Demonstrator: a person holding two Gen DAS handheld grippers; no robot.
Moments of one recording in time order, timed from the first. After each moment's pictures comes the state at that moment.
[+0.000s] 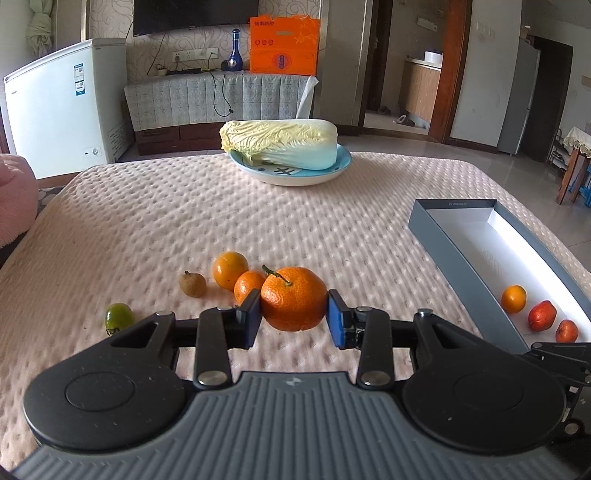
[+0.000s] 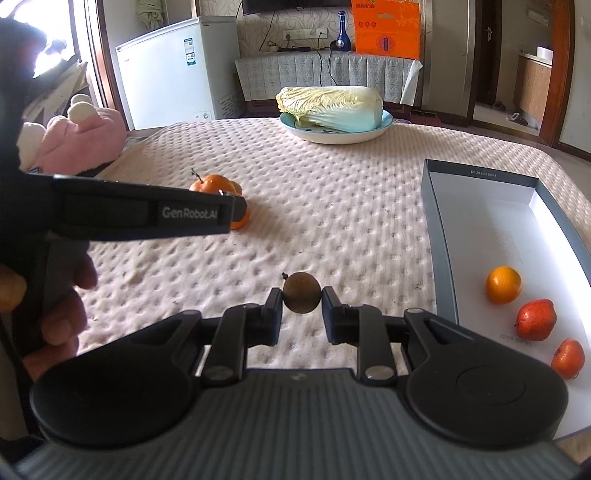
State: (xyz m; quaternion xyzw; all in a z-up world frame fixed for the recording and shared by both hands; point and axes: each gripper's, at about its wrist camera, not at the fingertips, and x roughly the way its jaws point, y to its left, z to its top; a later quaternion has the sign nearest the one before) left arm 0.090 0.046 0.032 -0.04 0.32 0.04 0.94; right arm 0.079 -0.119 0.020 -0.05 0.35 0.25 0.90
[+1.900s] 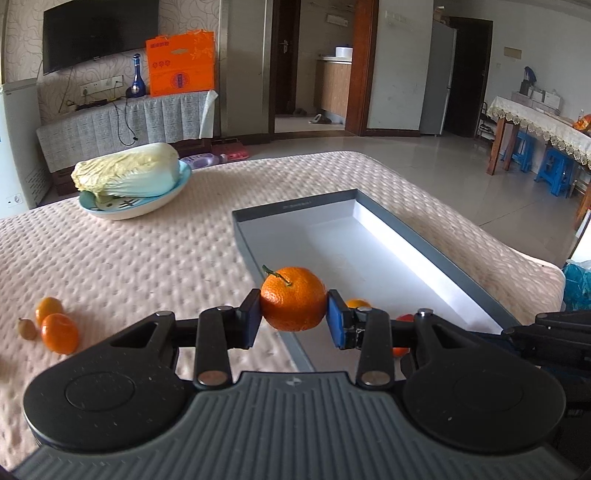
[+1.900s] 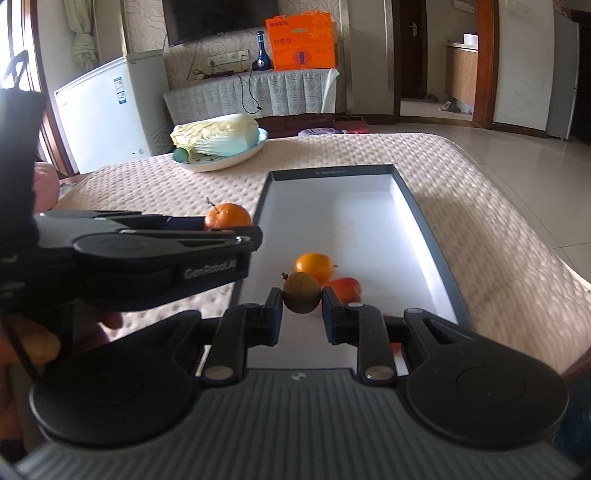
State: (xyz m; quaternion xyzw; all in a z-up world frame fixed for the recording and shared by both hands) left arm 0.124 -0.114 0.027 0.01 0.30 -0.09 0.95; right arm 0.084 -0.250 0.035 0.00 0.33 0.15 0.93
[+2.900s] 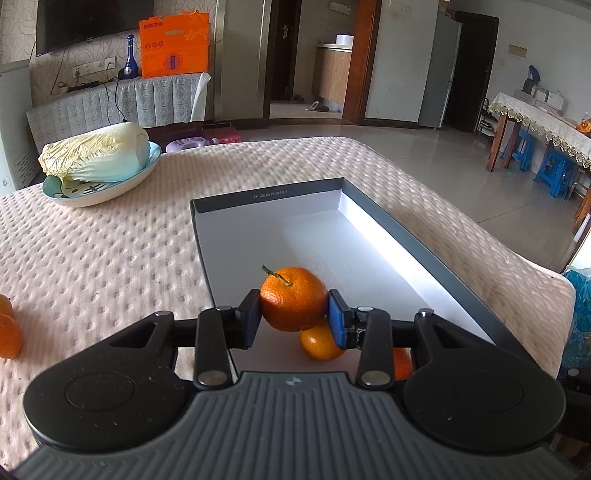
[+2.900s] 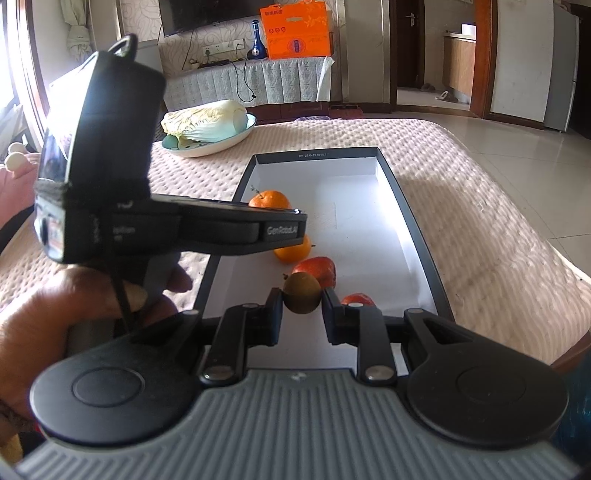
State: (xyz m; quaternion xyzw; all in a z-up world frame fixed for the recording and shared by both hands) left arm 0.173 -0.143 0.004 -0.01 0.33 -0.10 0.94; right arm 0.082 -0.265 0.029 -0.01 0.35 0.15 0.92
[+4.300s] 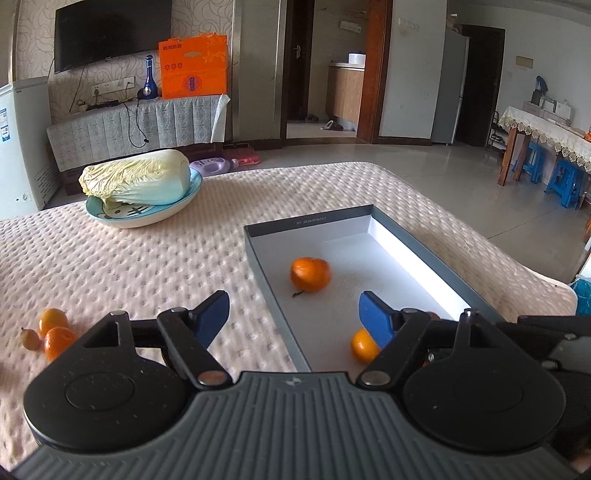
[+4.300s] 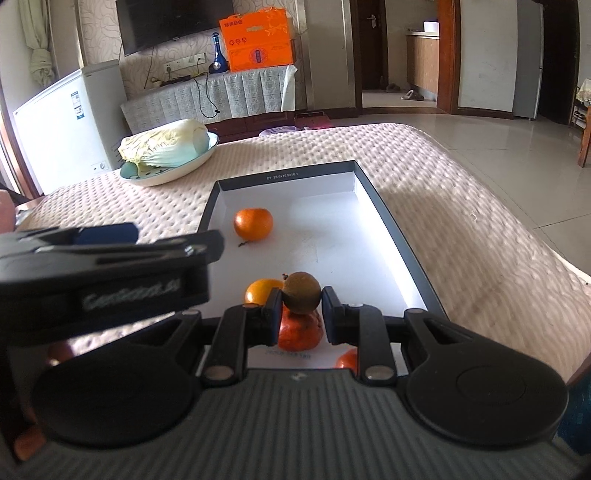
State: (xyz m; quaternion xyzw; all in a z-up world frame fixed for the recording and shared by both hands) left arm 0.138 -0.106 0.035 0.00 0.30 -0.07 0.95; right arm 0.126 -0.253 0.022 0.02 0.34 0.09 0.94
